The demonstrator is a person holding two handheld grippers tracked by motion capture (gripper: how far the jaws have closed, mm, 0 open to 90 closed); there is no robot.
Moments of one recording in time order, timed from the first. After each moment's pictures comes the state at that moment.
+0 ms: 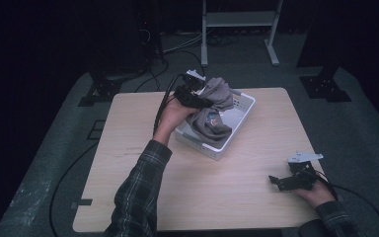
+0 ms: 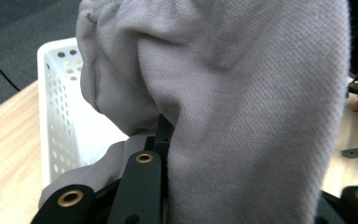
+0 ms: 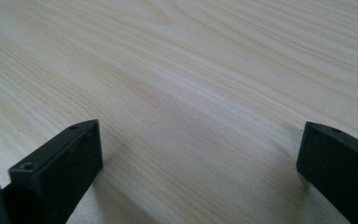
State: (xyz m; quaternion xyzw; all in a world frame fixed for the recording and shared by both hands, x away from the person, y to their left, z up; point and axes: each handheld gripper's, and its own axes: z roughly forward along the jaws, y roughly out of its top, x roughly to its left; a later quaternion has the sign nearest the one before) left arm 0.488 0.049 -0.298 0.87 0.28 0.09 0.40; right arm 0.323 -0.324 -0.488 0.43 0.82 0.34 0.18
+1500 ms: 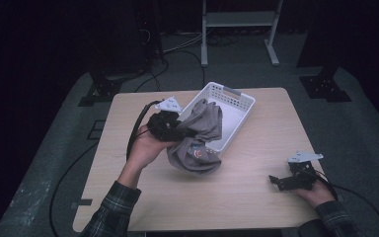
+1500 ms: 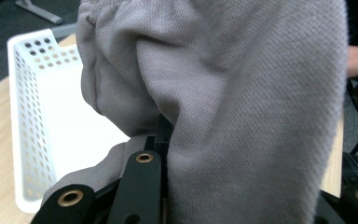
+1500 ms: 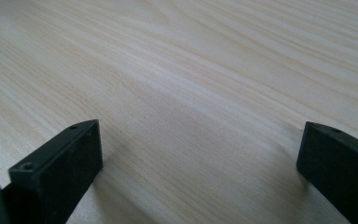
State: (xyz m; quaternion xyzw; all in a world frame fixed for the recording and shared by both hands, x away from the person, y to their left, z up) left arm 0.368 0.106 -0.297 0.87 0.22 0.09 0.44; right arm 0.323 -0.324 -0.489 0.43 0.81 0.34 0.18
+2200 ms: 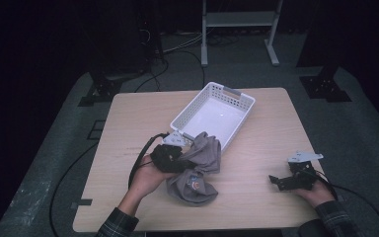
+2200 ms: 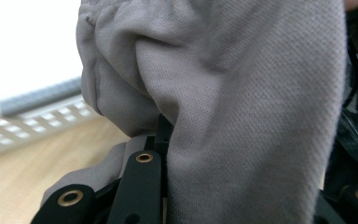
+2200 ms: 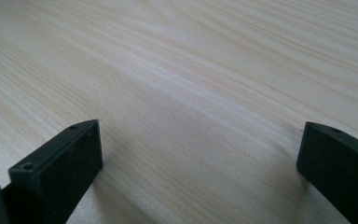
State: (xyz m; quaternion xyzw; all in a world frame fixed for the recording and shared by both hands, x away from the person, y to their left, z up) left arm 0.331 0.104 -0.370 0.89 0.22 0.05 0.39; right arm 0.323 -0.324 -0.489 0.44 0.81 0.34 0.18
